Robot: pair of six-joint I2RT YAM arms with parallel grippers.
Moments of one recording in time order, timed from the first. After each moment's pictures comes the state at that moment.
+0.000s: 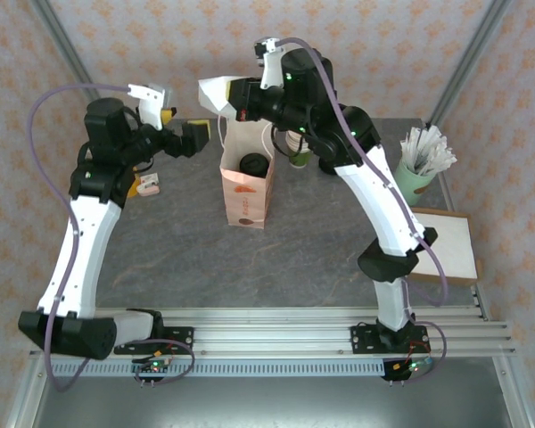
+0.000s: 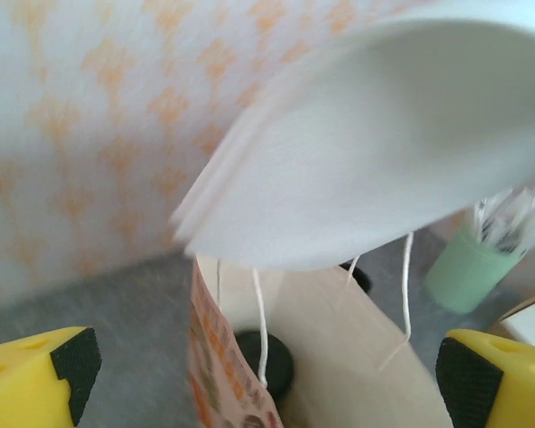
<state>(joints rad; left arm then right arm) -0.06 1.22 1.46 -0.44 0.50 0.04 0.80 1.97 2.73 -0.93 -0.08 0.46</state>
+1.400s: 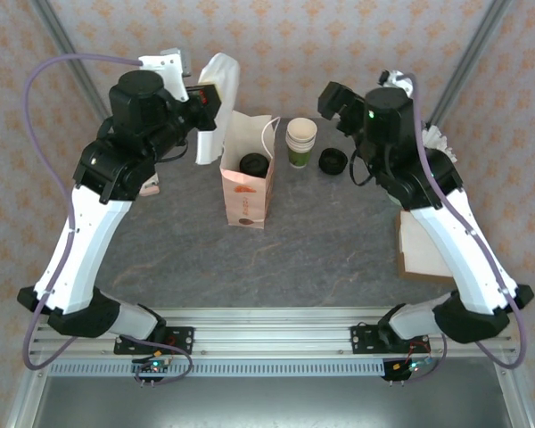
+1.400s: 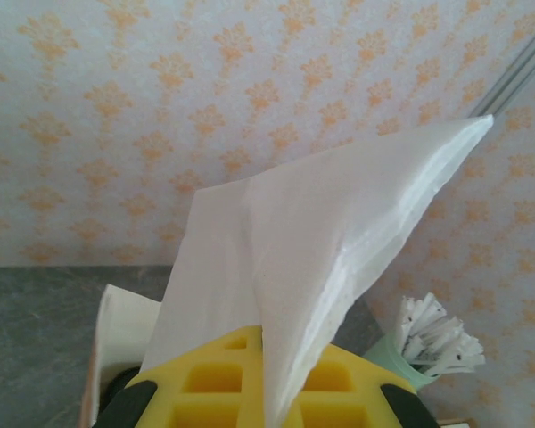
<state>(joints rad) -0.48 1.45 2.07 -0.80 -0.08 -0.46 0.63 1.34 1.87 -0.79 0.52 0.68</state>
